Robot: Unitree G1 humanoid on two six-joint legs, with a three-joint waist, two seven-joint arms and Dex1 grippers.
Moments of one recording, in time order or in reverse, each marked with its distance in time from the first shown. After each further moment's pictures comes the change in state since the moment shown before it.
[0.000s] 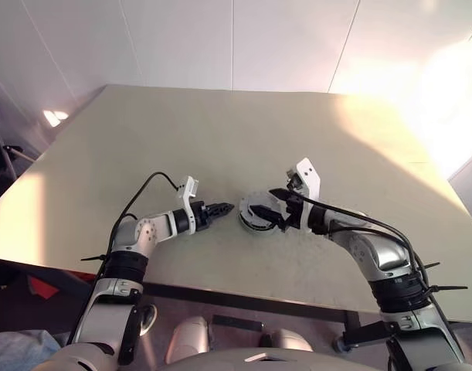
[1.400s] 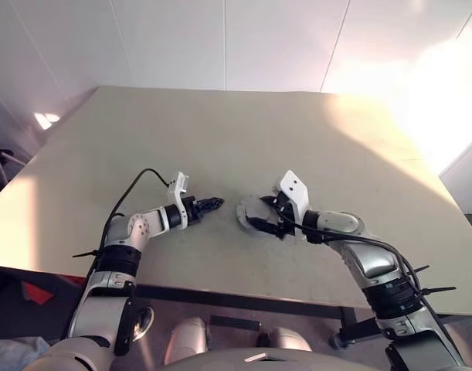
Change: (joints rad) left arm -0.042 0.043 0.032 0.078 0.002 -0.029 0.000; right arm 0.027 -0.003 0.079 0.019 -0.197 -0.142 0.141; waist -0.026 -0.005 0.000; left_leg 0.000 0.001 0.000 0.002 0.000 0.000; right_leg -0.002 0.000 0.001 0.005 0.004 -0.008
